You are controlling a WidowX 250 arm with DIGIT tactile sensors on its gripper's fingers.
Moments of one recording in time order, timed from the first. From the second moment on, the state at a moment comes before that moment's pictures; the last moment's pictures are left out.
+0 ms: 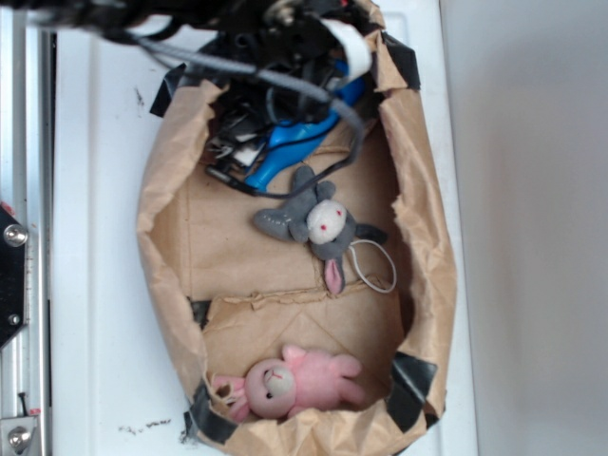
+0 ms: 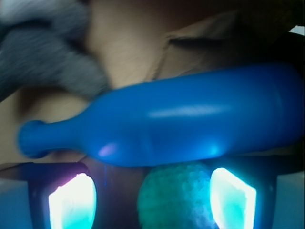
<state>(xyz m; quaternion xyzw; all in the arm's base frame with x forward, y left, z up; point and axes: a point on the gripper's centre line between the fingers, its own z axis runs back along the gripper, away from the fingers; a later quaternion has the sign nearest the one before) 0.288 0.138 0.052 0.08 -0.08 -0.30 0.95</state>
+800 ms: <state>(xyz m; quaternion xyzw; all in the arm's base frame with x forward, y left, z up) 0.290 0.135 0.052 0.10 -0.11 -0.29 0.95</state>
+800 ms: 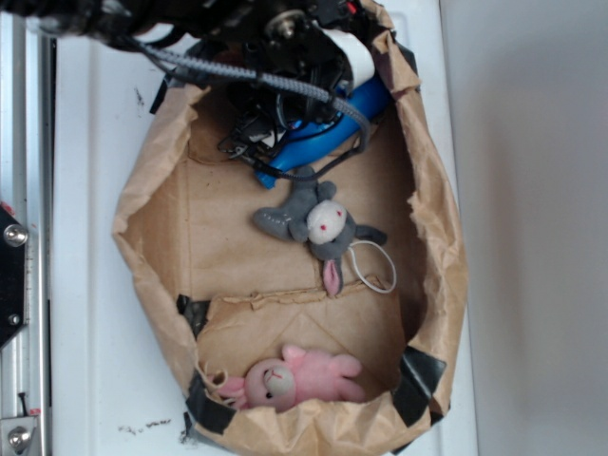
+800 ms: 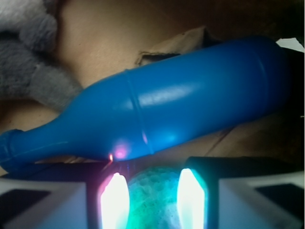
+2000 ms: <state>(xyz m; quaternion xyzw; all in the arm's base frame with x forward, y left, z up) 0.243 0.097 0.159 -0.06 -0.12 -0.02 0.99</state>
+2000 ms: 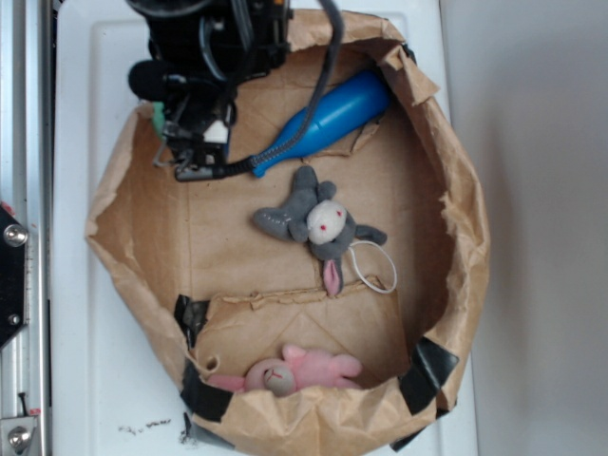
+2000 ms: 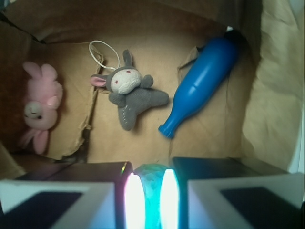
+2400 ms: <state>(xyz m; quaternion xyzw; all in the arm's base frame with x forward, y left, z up) 0.258 0.078 0.169 -0.06 -0.15 -0.01 0.99</state>
